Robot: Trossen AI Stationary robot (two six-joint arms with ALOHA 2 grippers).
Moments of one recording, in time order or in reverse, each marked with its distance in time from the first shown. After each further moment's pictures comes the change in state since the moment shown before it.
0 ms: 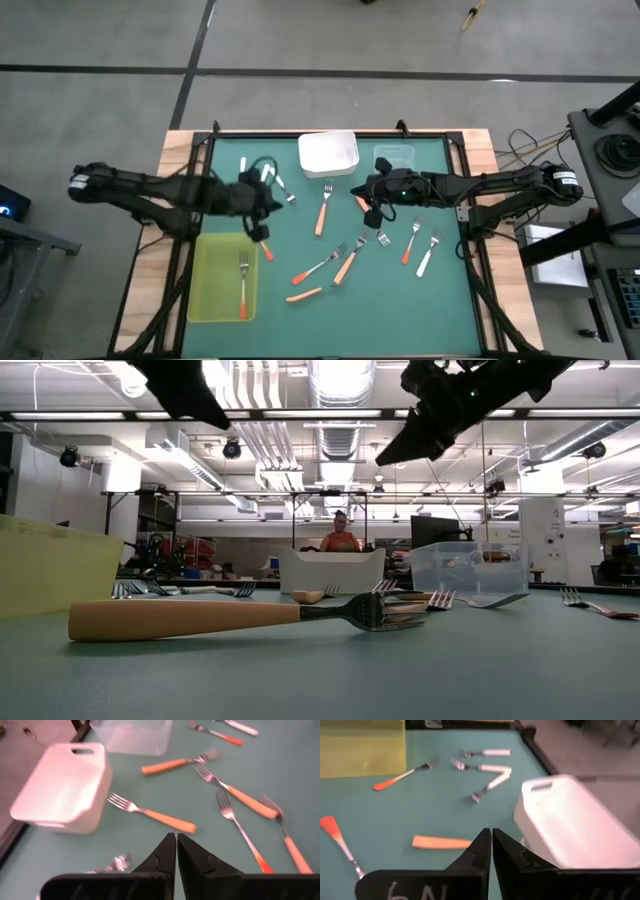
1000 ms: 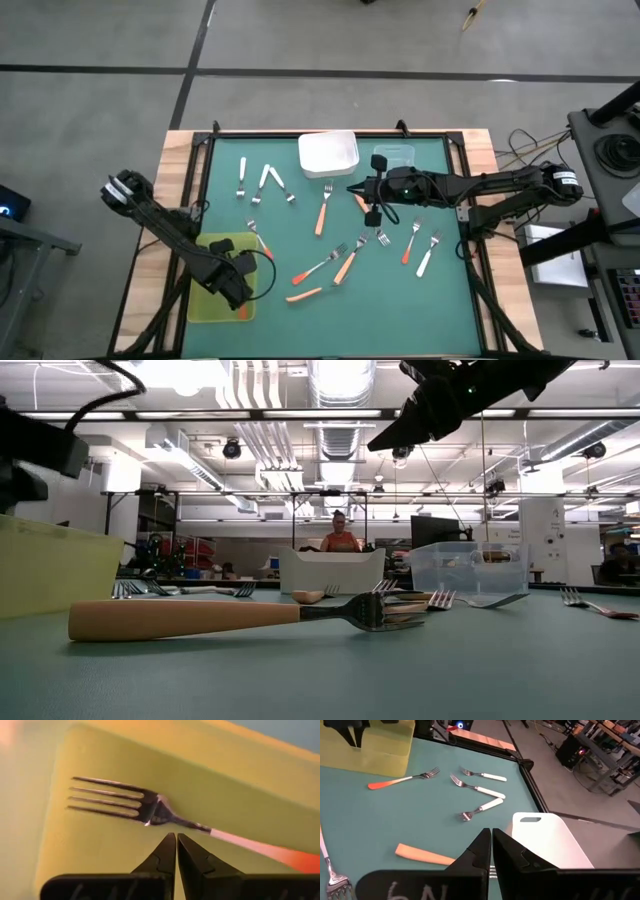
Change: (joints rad) left arm -0.632 0.425 -0.114 -0.312 0.154 -0.965; right arm 0.000 0.000 0.000 0.117 -0.009 -0.260
